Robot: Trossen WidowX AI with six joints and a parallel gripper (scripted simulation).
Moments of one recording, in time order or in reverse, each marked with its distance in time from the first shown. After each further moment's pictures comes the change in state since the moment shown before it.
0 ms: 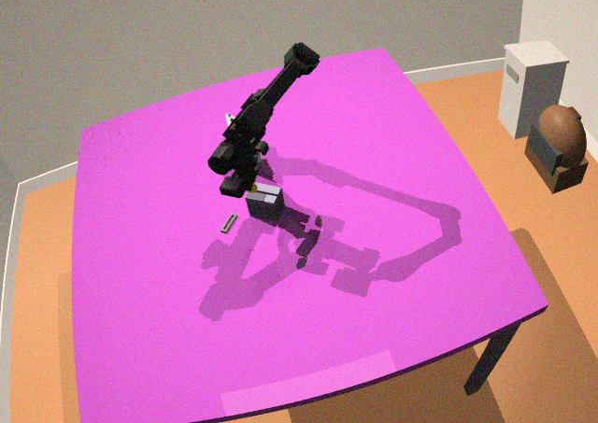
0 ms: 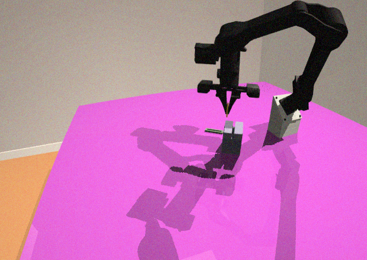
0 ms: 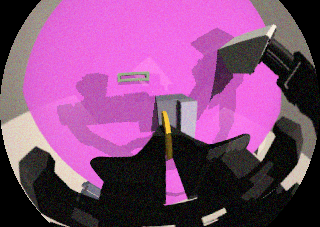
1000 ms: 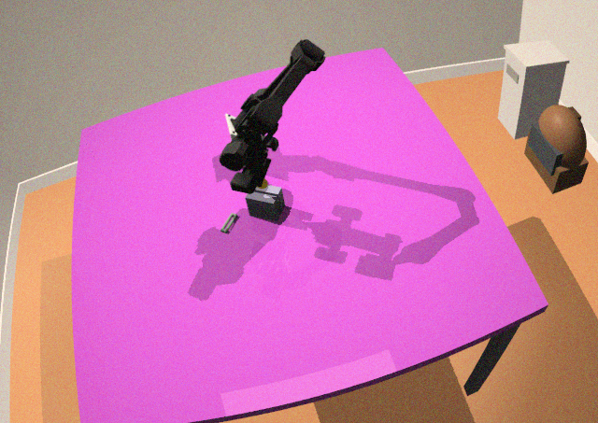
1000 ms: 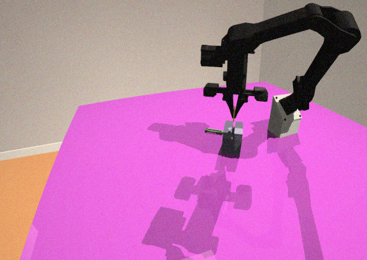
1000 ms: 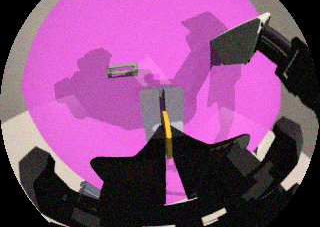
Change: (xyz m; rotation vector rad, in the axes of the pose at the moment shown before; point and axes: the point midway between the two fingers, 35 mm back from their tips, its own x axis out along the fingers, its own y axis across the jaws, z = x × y) arm 0.003 -0.023 -0.020 -0.001 0.003 -0.007
